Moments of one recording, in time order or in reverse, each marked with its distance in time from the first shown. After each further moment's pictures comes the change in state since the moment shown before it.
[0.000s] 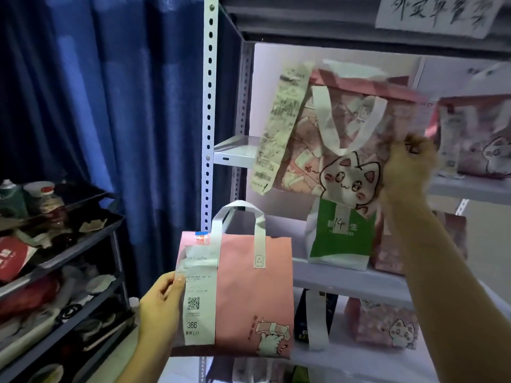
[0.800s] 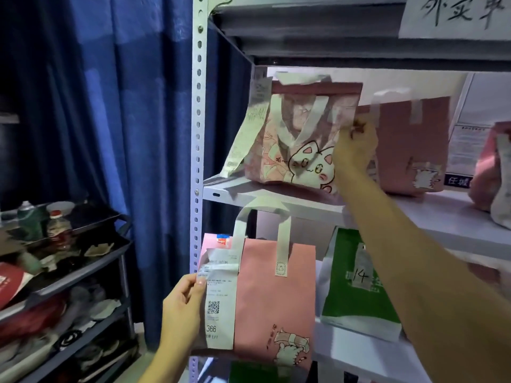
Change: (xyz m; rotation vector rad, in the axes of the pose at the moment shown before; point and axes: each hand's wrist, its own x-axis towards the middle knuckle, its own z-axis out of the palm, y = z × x) left_hand 0.073 0.021 0.120 -0.001 -0.003 0.132; right_hand 0.108 0.066 0.162 -0.007 -0.160 -0.075
